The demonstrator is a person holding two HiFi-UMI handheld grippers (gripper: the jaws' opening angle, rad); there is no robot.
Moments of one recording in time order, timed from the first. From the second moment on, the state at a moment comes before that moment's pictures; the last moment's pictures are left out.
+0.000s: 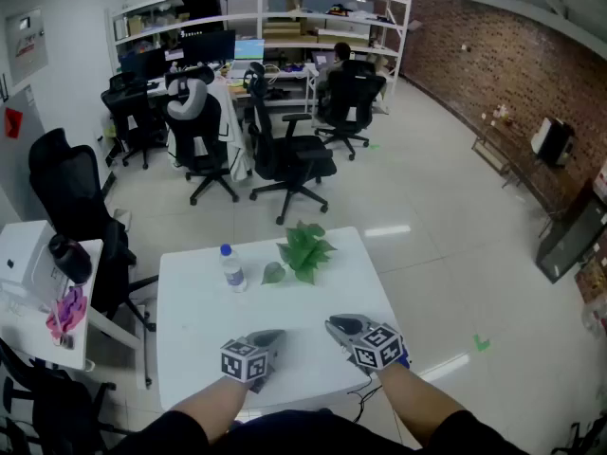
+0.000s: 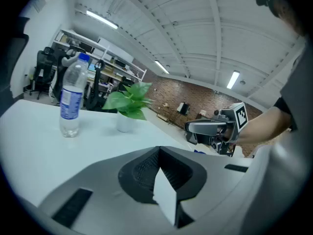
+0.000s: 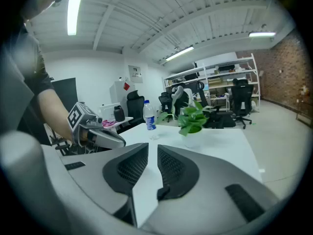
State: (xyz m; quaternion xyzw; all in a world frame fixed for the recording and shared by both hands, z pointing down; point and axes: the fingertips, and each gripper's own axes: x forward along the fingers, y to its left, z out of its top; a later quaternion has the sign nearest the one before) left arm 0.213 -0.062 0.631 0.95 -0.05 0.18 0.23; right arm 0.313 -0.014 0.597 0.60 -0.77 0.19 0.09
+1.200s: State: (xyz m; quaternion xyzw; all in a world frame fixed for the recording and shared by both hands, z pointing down) left arm 0.304 0.092 0.651 0.94 0.12 0.24 0.22; right arm 0.429 0.166 0.750 0.56 -0.68 0.31 0.37
